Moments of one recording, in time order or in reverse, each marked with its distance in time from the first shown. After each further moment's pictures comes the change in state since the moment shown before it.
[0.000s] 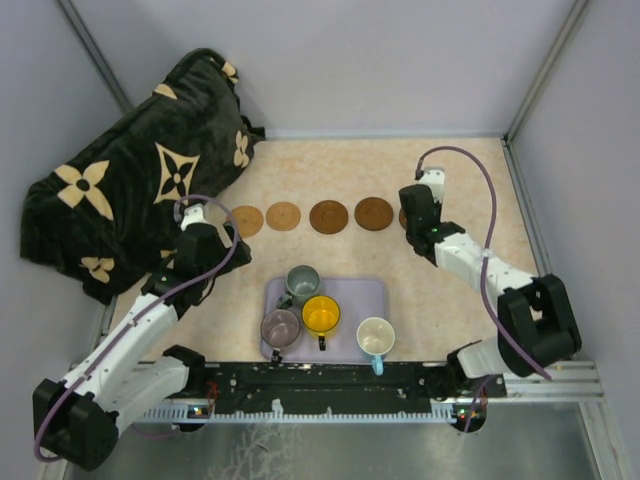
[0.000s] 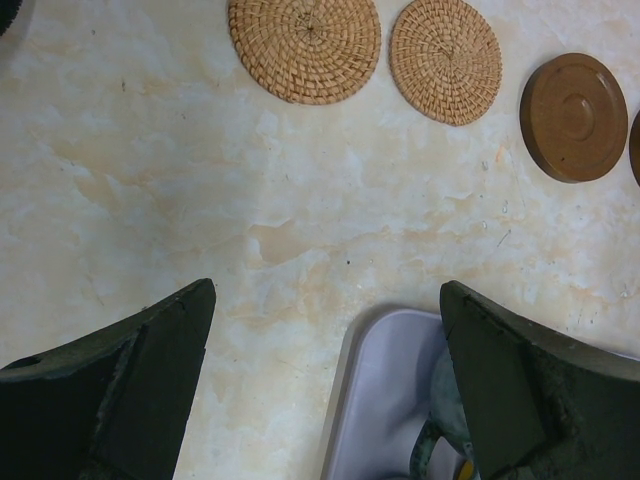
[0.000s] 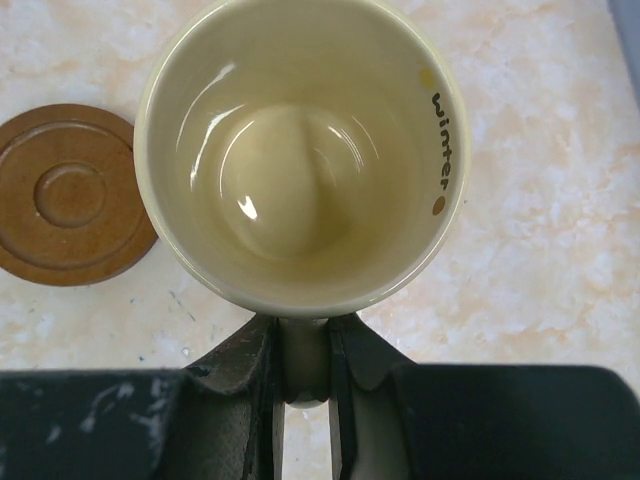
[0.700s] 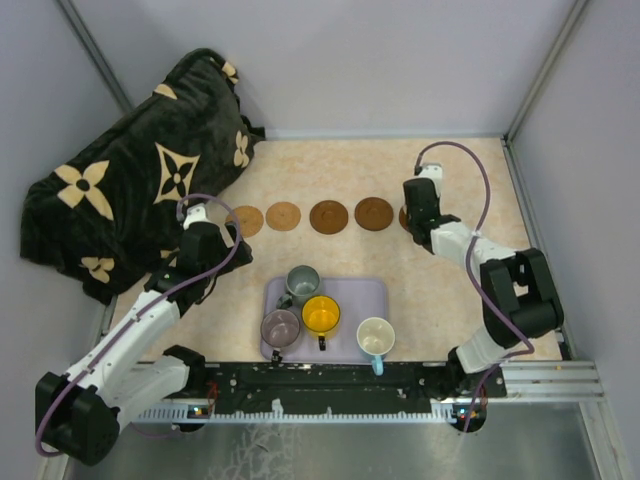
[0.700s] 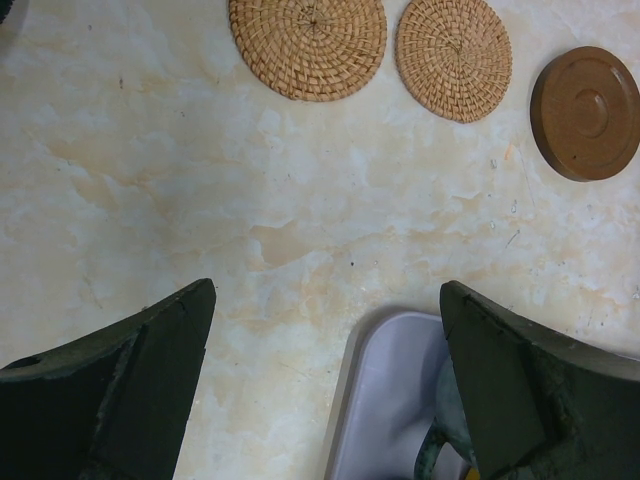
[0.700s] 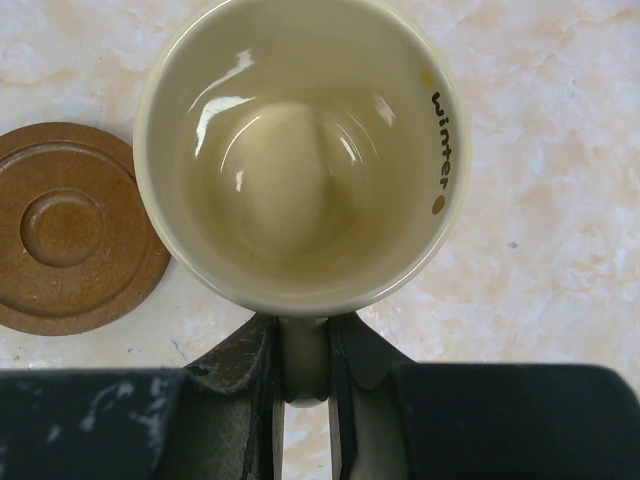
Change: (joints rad) left arm 0.000 0.039 0.000 0.019 0.000 0.004; right arm -0.112 0.203 0.056 0.131 -0.152 -0.065
